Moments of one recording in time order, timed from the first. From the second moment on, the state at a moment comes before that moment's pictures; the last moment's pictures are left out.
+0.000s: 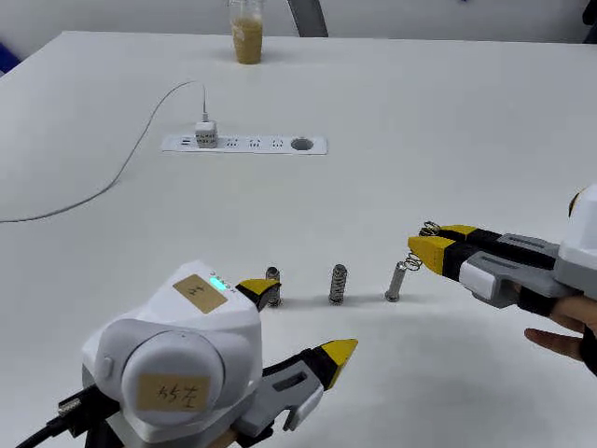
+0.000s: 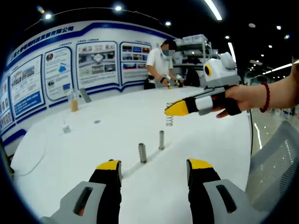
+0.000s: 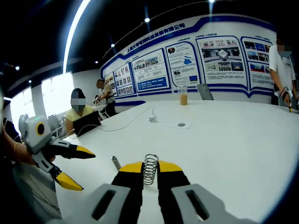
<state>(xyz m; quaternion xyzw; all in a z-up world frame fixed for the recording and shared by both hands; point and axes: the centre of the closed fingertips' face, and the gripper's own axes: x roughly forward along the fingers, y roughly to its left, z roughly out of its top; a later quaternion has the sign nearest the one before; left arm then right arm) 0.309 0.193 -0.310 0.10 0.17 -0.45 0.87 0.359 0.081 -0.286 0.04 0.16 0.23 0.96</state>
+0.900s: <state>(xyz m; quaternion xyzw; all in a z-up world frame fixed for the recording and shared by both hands) 0.319 0.203 -0.322 0.05 0.19 -0.43 0.88 0.377 0.079 -0.319 0.00 0.18 0.21 0.96</state>
